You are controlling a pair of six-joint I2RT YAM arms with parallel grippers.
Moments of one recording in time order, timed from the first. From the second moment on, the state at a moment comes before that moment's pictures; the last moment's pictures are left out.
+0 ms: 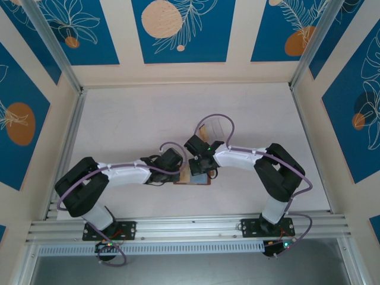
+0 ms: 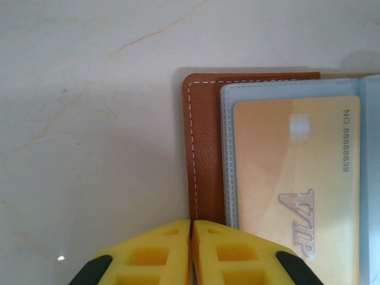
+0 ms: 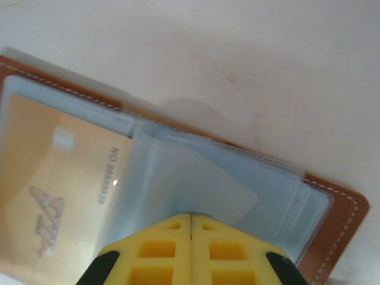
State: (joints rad) left arm -0.87 1.60 0.75 -0.28 -0.09 -0.79; right arm 0.83 1.74 1.03 -0.56 0.02 0.54
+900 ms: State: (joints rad) left arm -0.88 1.59 0.72 -0.23 -0.11 -0.84; right arm 0.67 1.61 0.98 -0.33 -0.55 0.65
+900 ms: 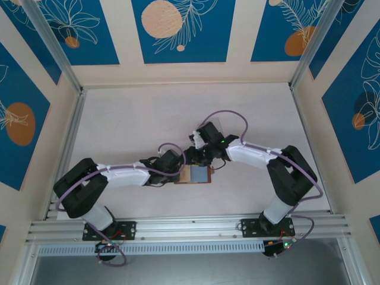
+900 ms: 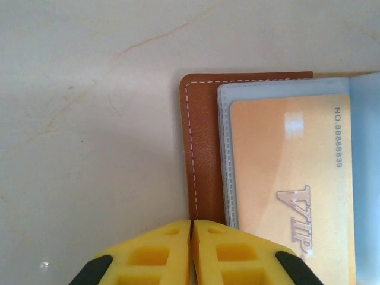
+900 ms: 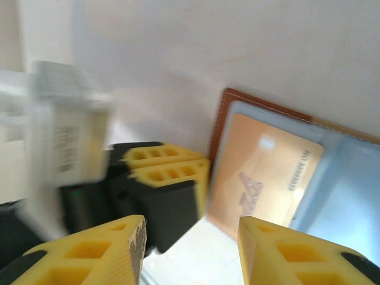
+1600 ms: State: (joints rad) left arm -0.88 1.58 0.71 -0.22 -0.11 -0.83; right arm 0.66 1.69 1.03 -0.64 -0.14 0.57
